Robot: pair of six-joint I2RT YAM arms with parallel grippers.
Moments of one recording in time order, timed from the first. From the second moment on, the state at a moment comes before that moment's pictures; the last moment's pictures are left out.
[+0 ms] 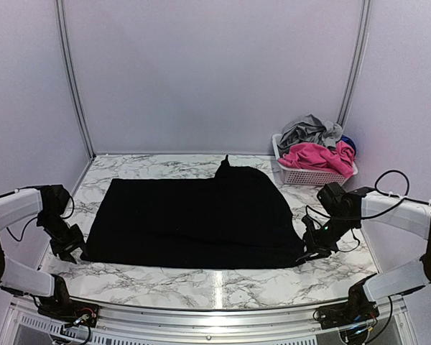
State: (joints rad) left arm 0.11 1.27 0.70 -1.03 0.15 -0.58; right arm 0.32 1.28 0.72 -0.87 -0.41 0.37
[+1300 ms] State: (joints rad) left arm -0.86 2.47 2.13 -0.64 0.56 -0.31; right arm 0.24 1.39 0.85 -0.70 -0.55 0.36
